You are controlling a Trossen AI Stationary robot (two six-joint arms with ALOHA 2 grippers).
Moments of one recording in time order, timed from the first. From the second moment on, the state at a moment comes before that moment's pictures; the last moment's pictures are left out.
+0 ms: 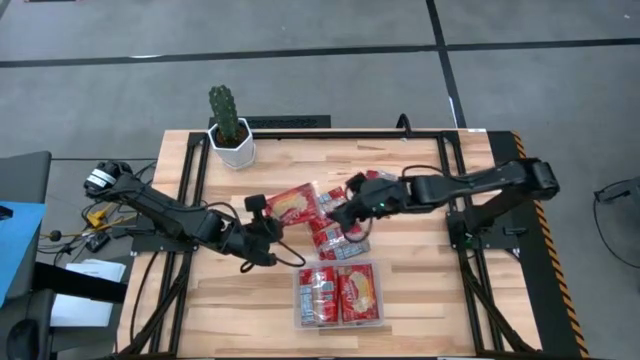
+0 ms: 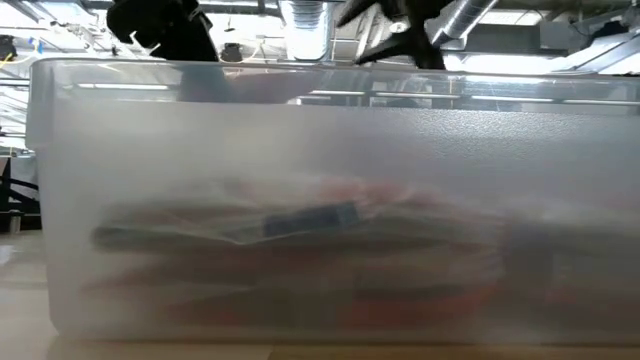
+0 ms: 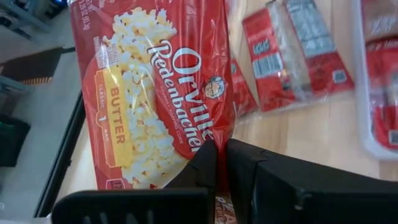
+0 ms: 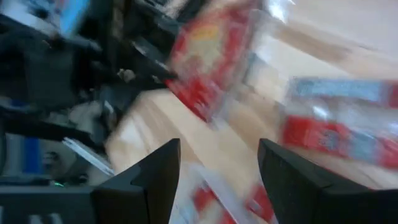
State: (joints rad) left arm -0.40 1.34 0.97 -0.52 -0.74 -0.18; right arm 0.08 1.43 1.14 -0.26 0.14 0.96
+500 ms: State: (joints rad) left arm -0.40 1.34 0.97 -0.48 -0.75 -0.19; right arm -0.02 1.56 1.14 -0.07 0.05 0.94
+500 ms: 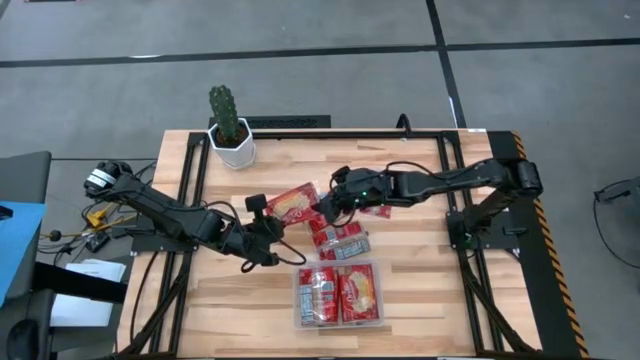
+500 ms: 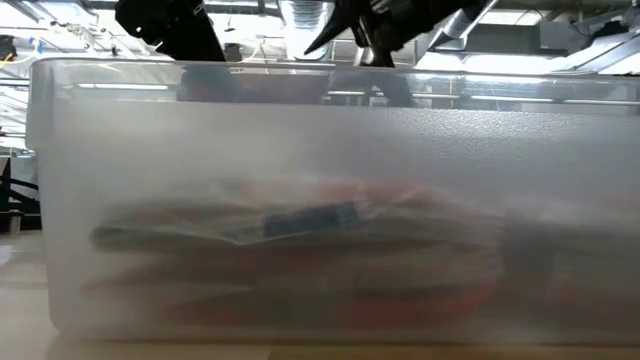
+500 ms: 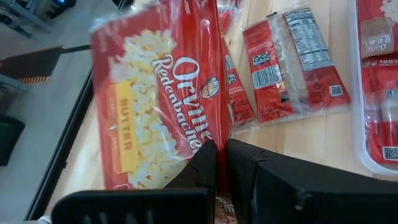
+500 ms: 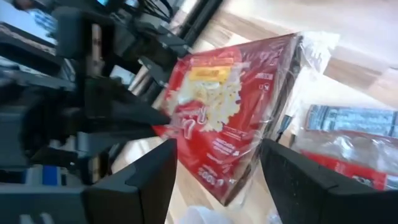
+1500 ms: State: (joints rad) left arm -0.40 1.34 0.97 -0.40 -0.80 -0.20; right arm -0.06 1.61 1.14 0.01 -0.03 0.99
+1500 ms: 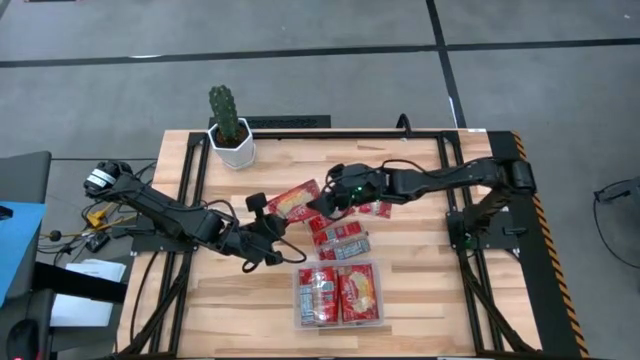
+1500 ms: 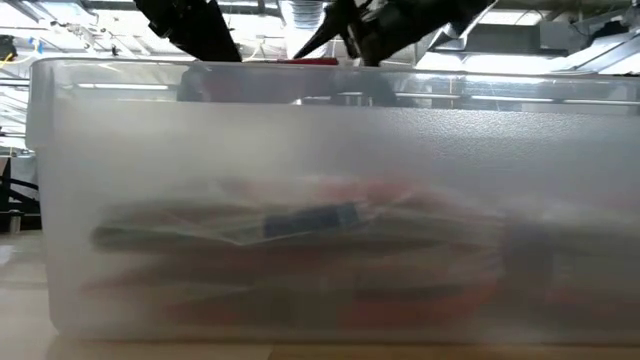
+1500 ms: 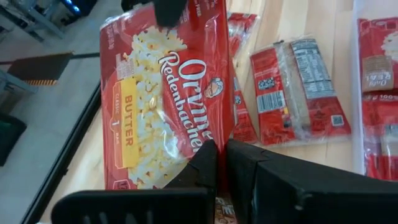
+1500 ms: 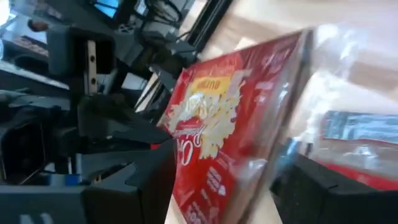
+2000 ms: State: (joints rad) left arm -0.40 1.34 0.97 -0.38 -0.68 -0.23; right arm -0.09 1.61 1.14 0.06 -0.14 0.95
